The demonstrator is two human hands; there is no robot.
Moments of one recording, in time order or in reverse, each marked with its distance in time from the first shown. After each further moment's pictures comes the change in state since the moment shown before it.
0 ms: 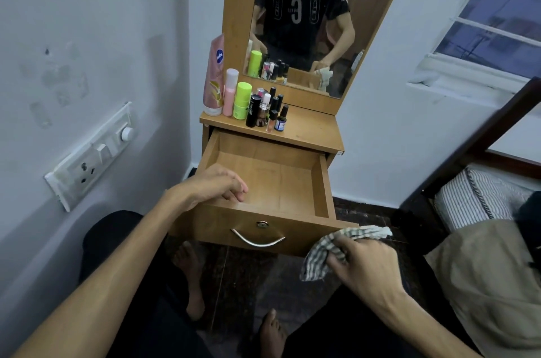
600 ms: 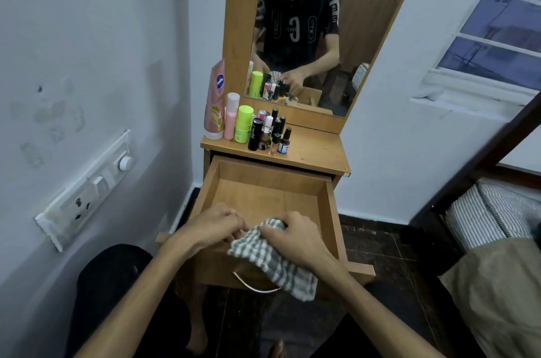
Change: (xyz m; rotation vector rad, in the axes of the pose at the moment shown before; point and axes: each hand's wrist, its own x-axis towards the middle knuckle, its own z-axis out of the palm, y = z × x) left_hand -0.008 -0.003 0.011 0.065 0.039 -0.126; right_hand 0.117 -0.108 -0.012 0.702 -0.525 0.127
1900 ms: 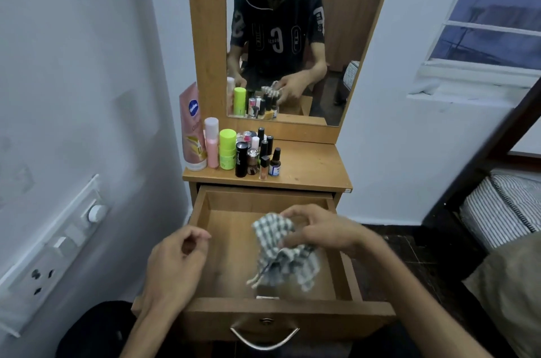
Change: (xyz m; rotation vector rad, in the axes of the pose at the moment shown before) left_hand 0.009 -0.017 -0.003 0.004 0.746 0.212; right_hand 0.054 0.021 -0.084 0.302 -0.364 0.028
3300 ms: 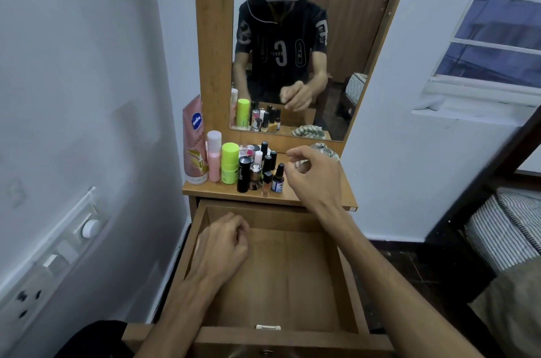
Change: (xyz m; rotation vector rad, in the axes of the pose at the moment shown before) left_hand 0.065 0.011 0.070 0.279 -0.153 0.375; right_hand 0.082 -0.037 -0.034 -0.188 1.130 -0.464
